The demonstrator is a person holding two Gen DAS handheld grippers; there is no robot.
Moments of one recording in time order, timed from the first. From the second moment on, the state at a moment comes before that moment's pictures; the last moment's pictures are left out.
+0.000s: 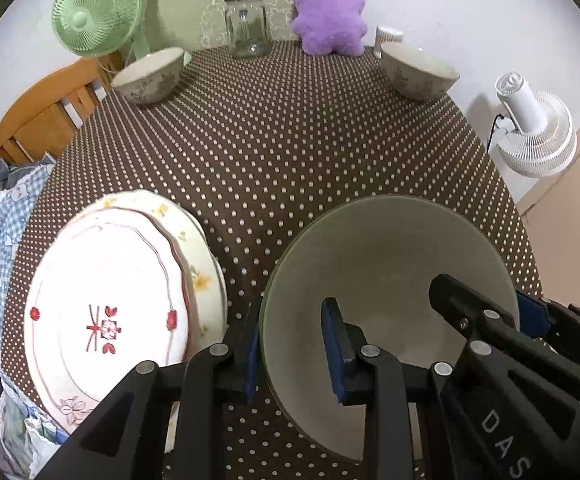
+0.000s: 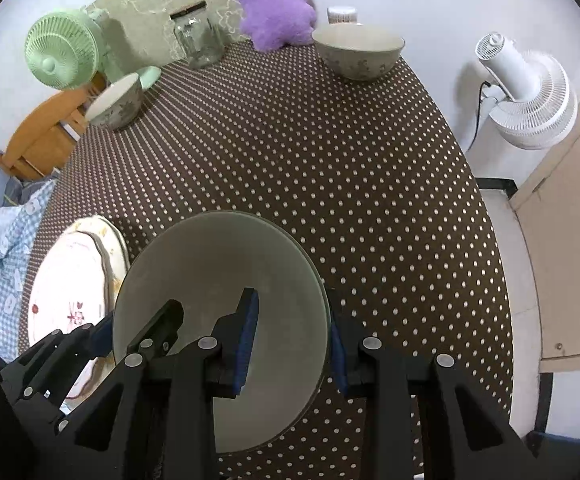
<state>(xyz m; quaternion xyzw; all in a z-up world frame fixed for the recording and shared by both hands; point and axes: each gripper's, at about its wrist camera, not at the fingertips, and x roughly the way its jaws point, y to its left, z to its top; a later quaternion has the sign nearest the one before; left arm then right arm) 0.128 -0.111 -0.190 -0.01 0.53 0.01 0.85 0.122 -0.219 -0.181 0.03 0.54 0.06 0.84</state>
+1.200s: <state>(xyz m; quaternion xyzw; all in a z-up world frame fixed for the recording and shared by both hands) 0.131 -0.113 -0.102 0.00 0.49 -0.07 0.87 0.117 -0.250 -0.105 0.06 0.51 -0.01 0.86</state>
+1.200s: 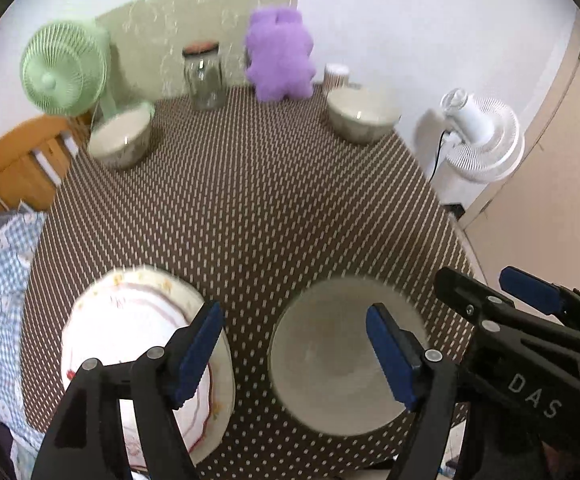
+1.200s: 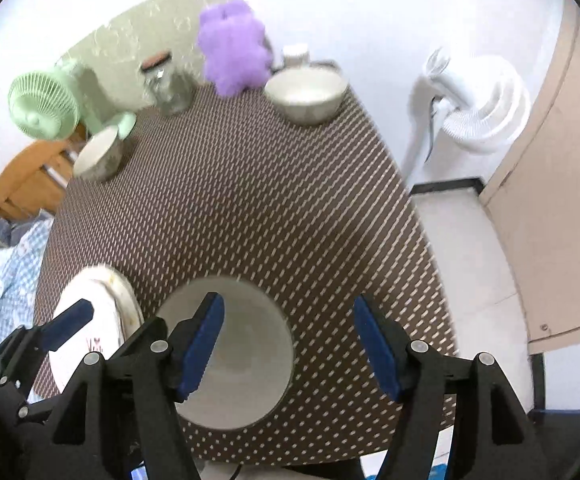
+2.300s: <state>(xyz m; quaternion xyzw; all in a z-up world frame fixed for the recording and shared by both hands) 0.340 -0.222 -0.089 -0.01 0.48 -0.01 0.88 0.344 -0.346 -0.085 0.02 0.47 0.06 0.88</state>
